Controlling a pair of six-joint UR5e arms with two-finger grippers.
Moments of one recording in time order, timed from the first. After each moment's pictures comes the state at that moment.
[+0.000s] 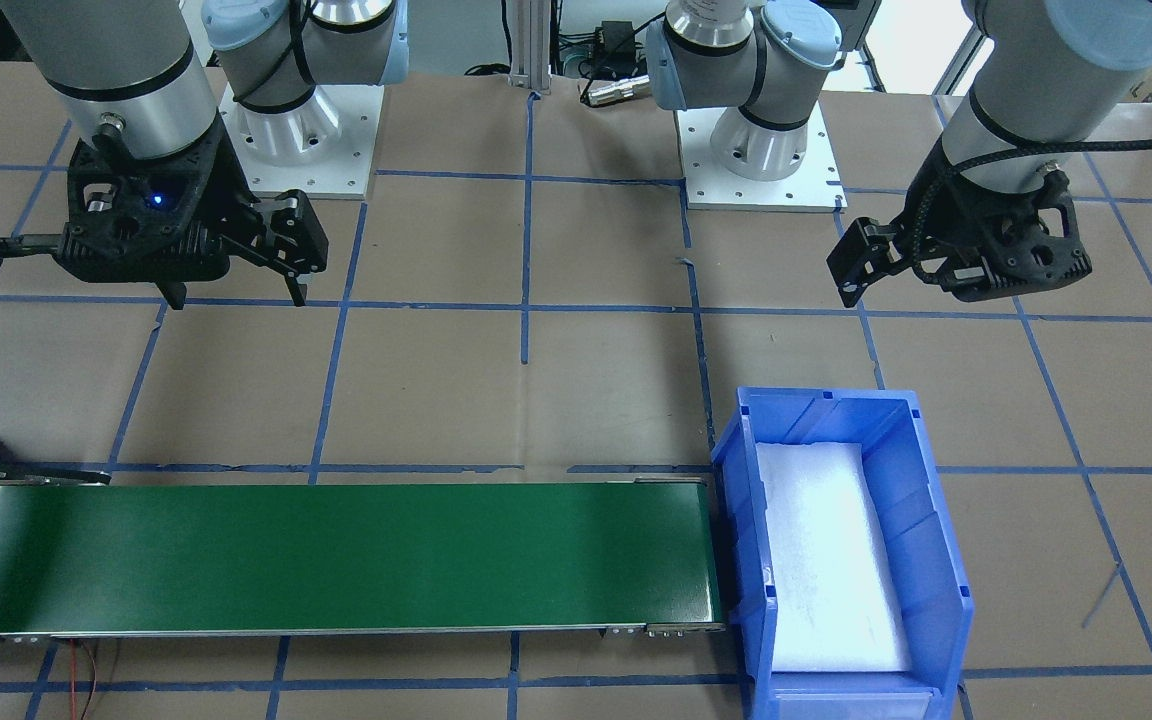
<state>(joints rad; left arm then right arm) -1.43 -1.61 -1.57 -1.58 1.65 -0.02 1.62 -1.47 1.46 -1.61 -1.60 -0.02</state>
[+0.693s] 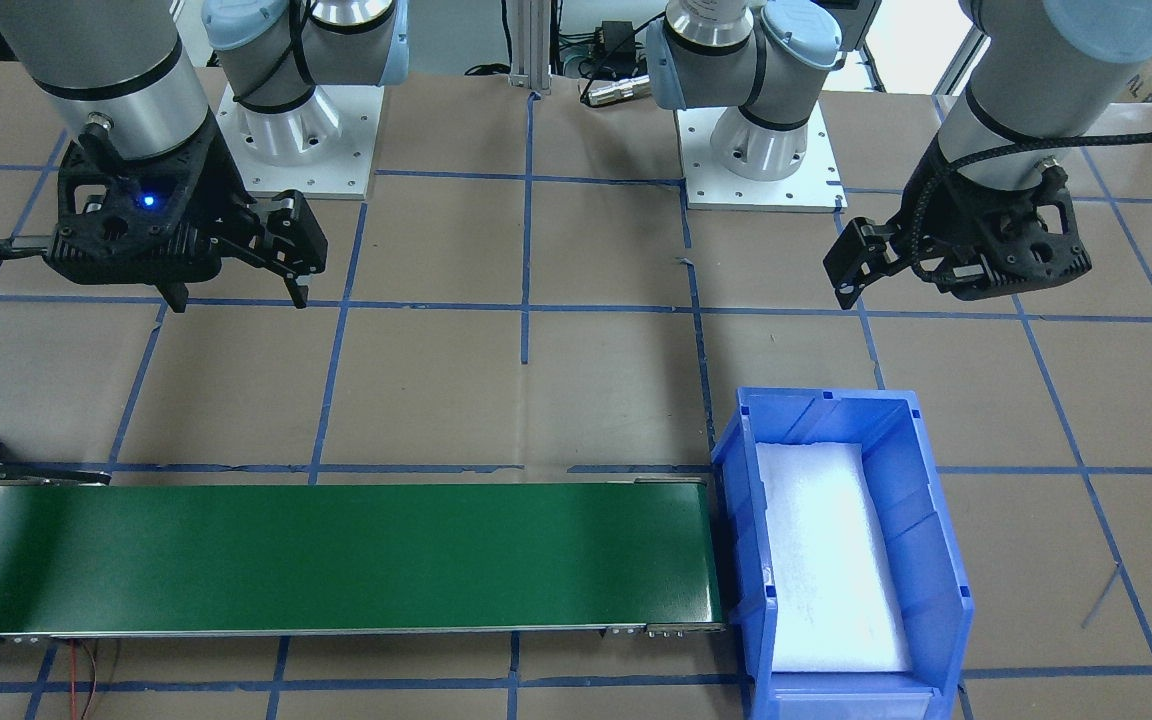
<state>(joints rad) -1.44 -1.61 -1.56 -1.57 1.64 -0.05 1.62 -1.47 1.45 -1.61 -1.58 -0.02</state>
